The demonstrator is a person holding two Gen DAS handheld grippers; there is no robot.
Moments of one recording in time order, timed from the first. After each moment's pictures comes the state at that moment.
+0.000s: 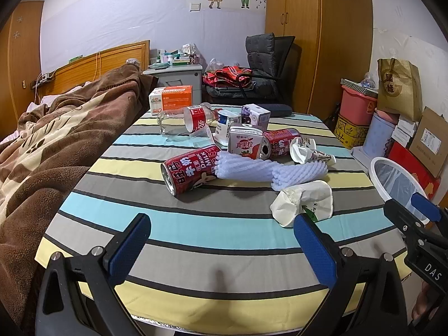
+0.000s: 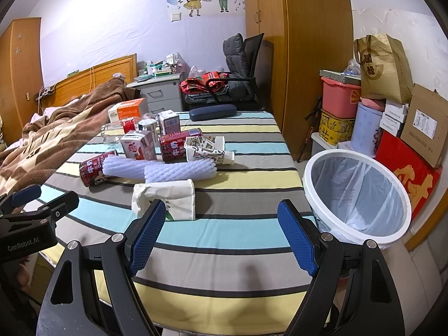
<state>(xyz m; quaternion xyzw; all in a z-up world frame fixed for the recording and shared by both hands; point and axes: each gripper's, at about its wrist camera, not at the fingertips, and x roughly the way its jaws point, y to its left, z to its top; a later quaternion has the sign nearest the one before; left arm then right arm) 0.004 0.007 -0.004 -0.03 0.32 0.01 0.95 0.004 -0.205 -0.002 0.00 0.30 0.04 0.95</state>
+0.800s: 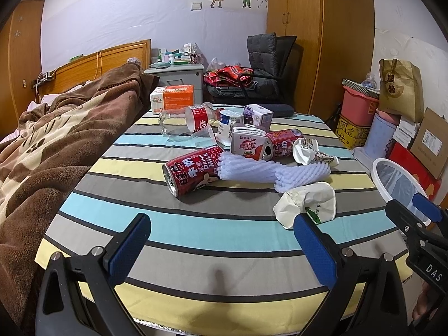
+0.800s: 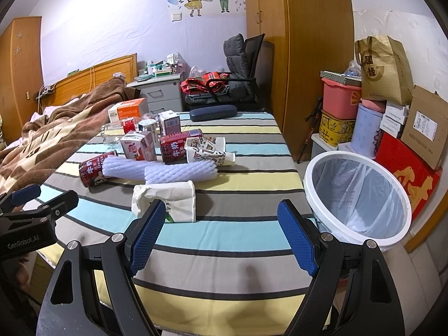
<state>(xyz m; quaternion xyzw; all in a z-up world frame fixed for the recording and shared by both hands) 0.008 0.012 -0.005 -0.03 0.33 0.01 0.94 0.004 -0.204 -0.002 0.00 0.30 0.04 0.95</state>
